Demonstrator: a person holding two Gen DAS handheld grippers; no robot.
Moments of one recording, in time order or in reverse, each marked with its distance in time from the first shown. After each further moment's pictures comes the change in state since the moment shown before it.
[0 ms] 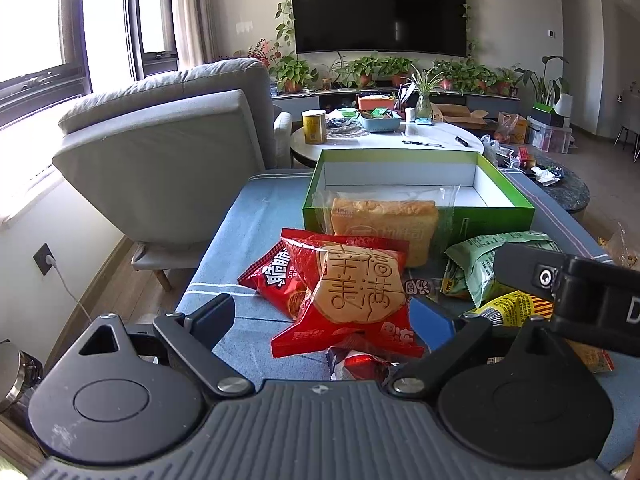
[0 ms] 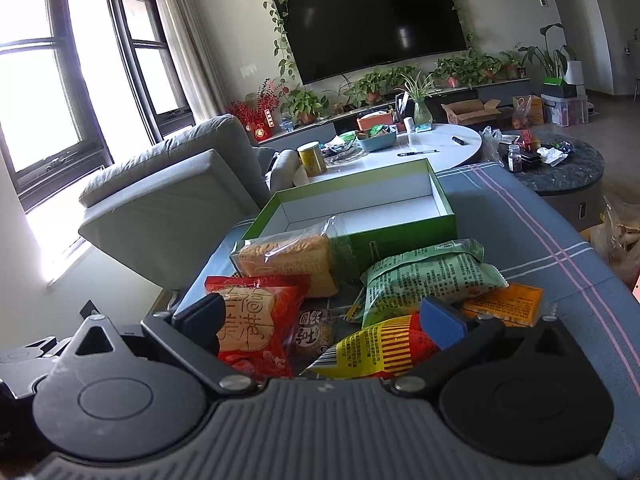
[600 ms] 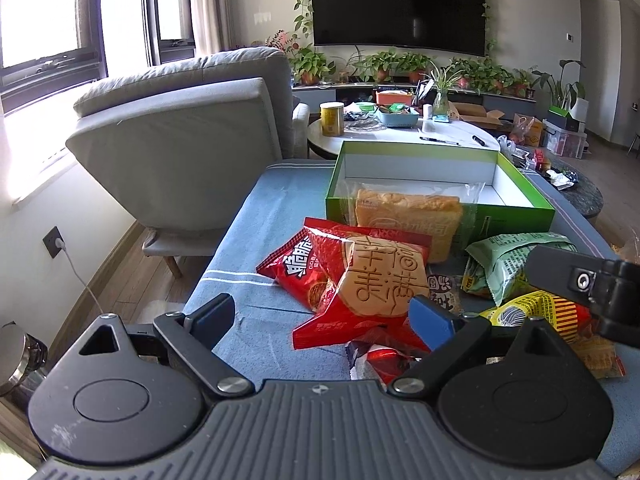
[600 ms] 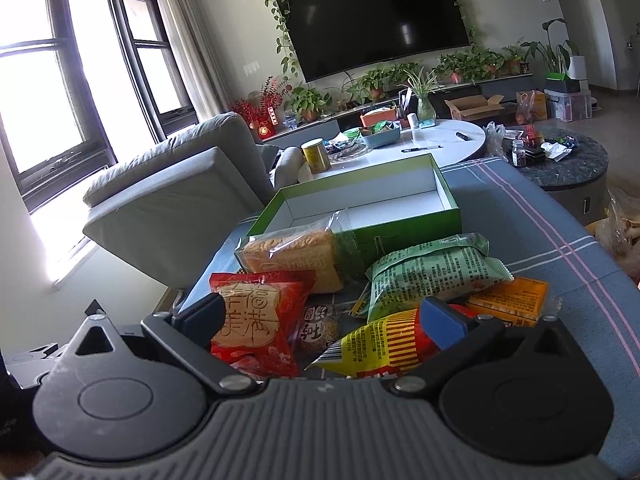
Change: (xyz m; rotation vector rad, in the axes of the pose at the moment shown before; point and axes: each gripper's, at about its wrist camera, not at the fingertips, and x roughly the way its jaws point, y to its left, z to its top) left arm 0.005 0.014 -0.003 -0.042 0.023 0.029; right arm 0.001 0.000 -0.002 0.006 0.009 0.018
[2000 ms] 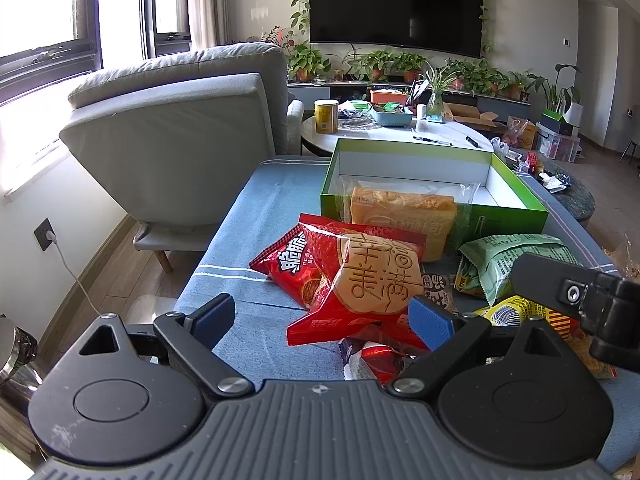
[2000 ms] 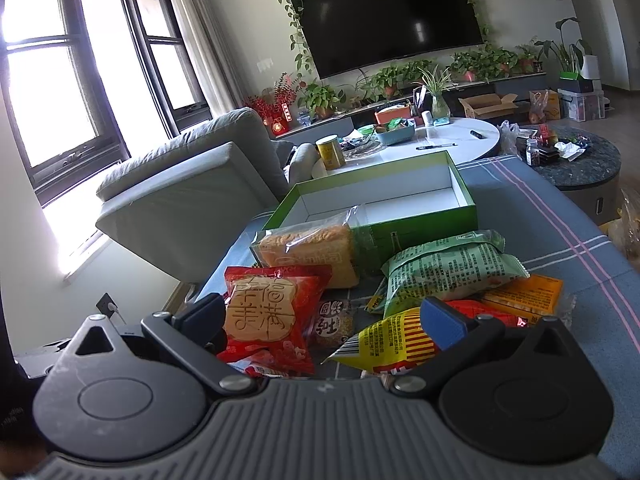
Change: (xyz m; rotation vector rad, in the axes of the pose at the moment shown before) left arm -0.001 0.004 0.000 -0.018 0.008 -0.031; right arm 0.000 0.004 -0.002 -0.011 0.009 0.039
